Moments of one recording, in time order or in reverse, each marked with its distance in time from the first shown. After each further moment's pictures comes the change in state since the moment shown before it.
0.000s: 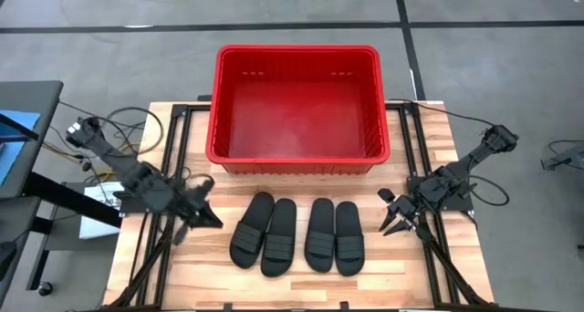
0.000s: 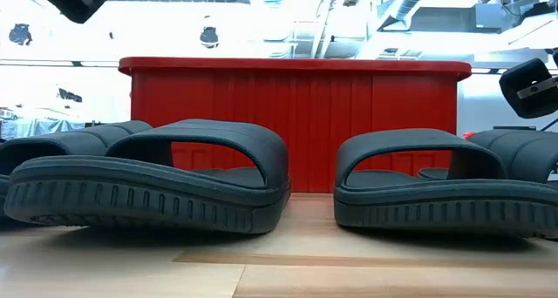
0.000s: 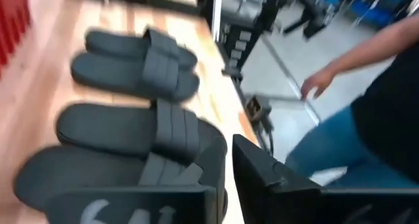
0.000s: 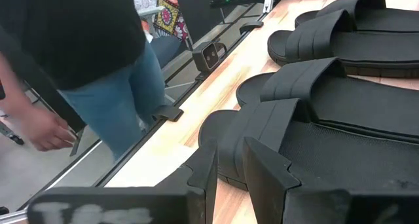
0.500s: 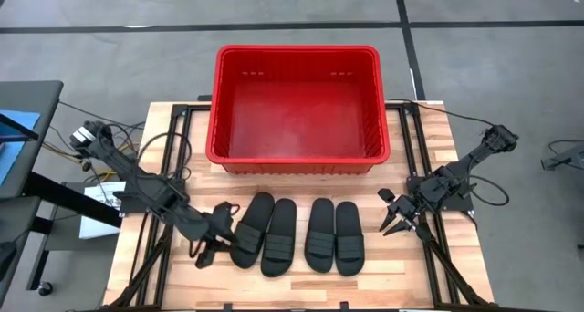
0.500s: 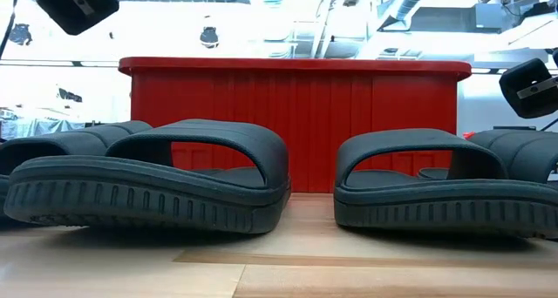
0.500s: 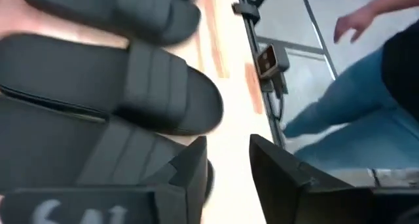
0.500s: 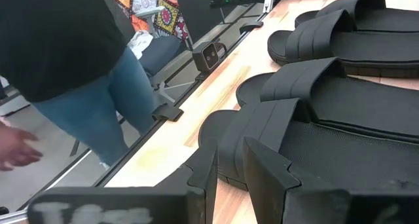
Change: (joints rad) left arm -0.020 0.433 0.174 -0.003 0.070 -0.148; right arm 0.000 0.000 0.000 0.000 0.000 0.000
